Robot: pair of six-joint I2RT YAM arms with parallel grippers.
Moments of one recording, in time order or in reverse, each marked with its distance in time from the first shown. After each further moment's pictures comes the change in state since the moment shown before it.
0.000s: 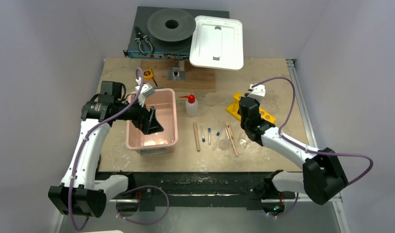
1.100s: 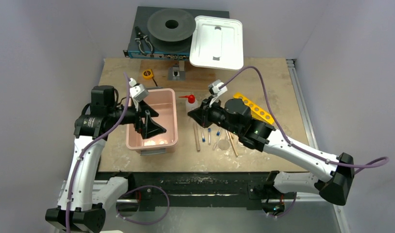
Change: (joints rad) left arm 0.000 -0.185 -0.070 0.183 0.251 -0.103; right arm 0.448 -0.052 0.372 -0.142 -0.731 0.004
